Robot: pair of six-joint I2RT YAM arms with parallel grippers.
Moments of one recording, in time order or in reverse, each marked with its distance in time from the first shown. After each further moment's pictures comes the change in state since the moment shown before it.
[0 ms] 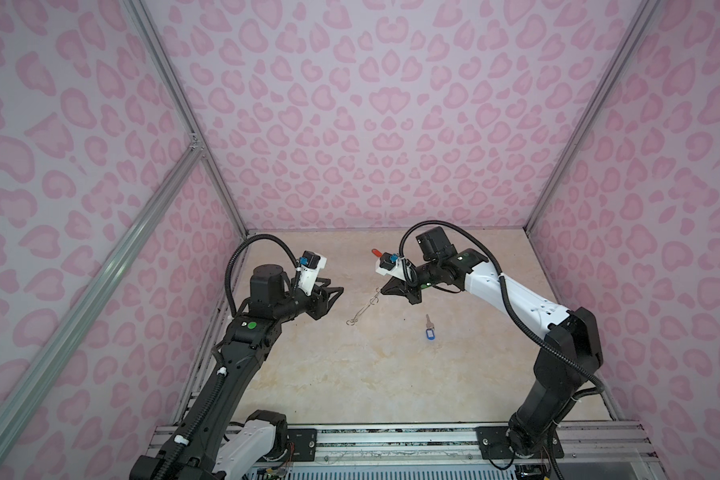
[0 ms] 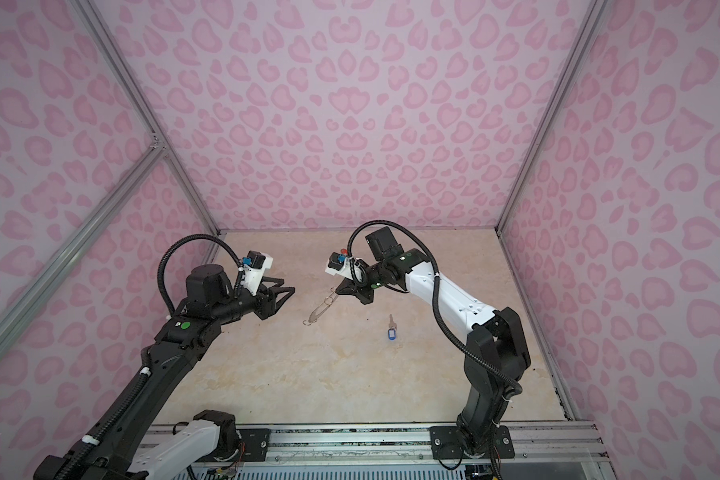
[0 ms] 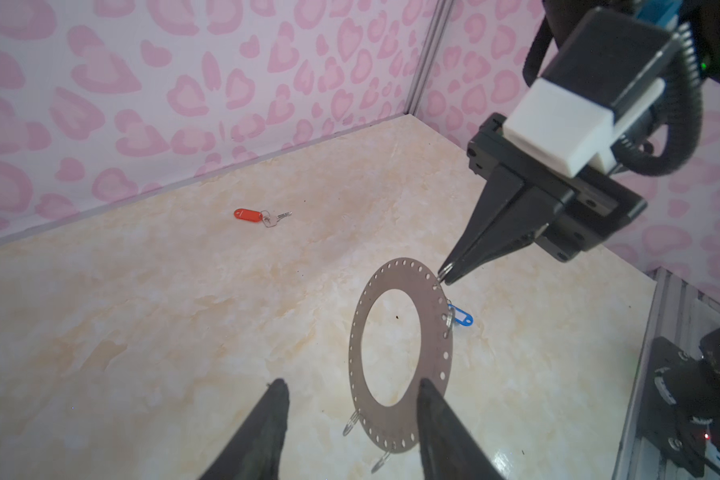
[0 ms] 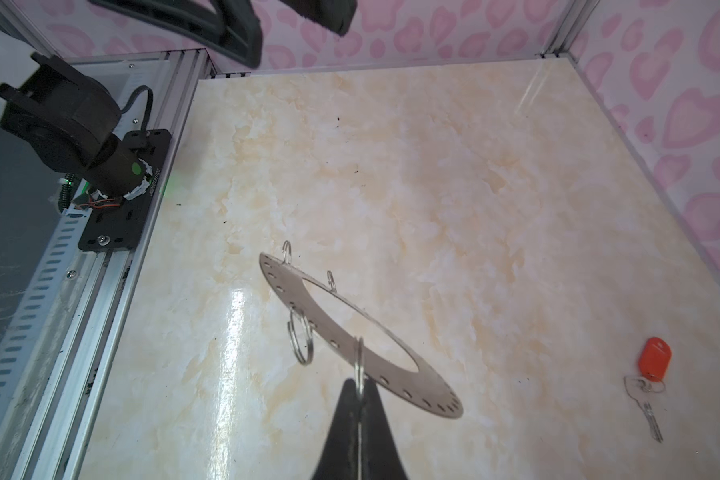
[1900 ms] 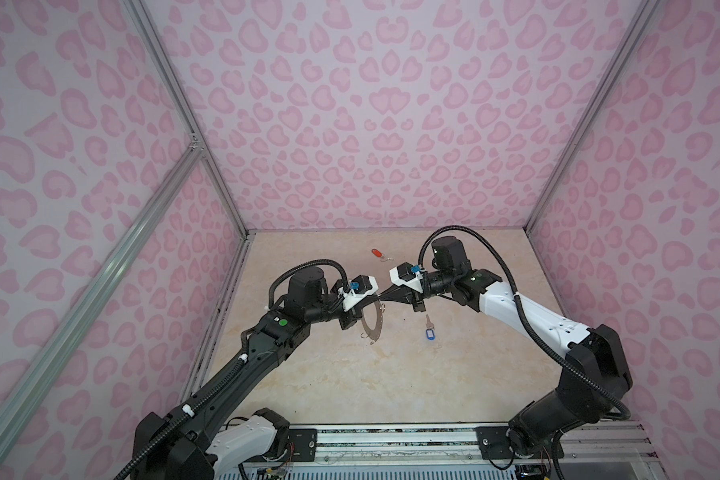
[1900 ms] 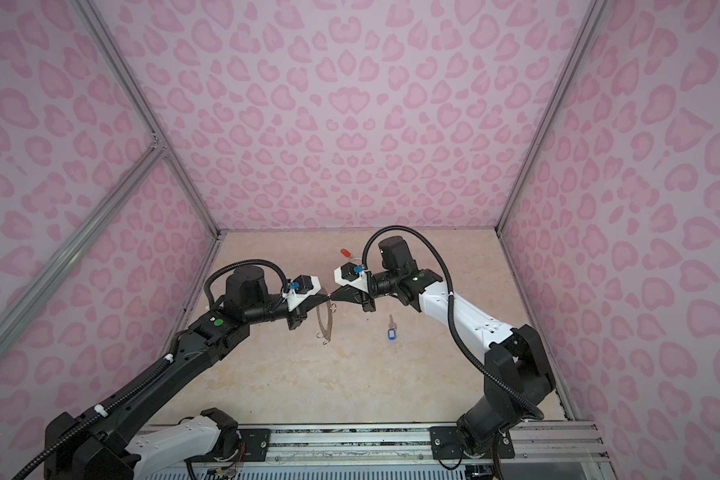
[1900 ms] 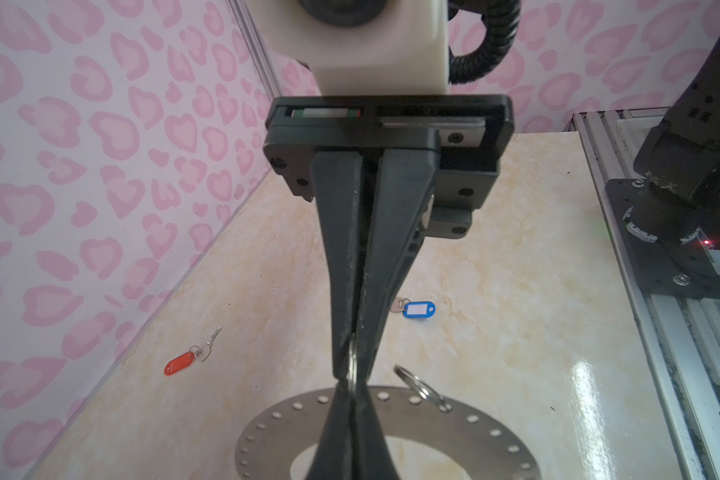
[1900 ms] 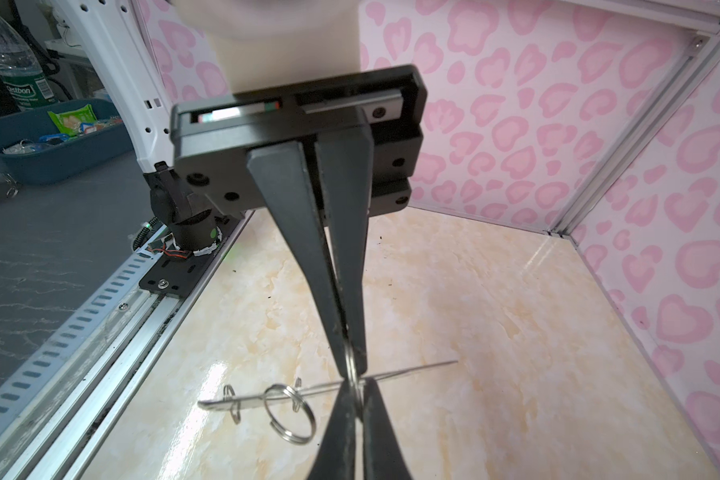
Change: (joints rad) left arm -0.307 0.101 0.017 0.129 -0.004 0.378; right arm 0.012 -0.146 -0.230 0.359 -0.256 0.003
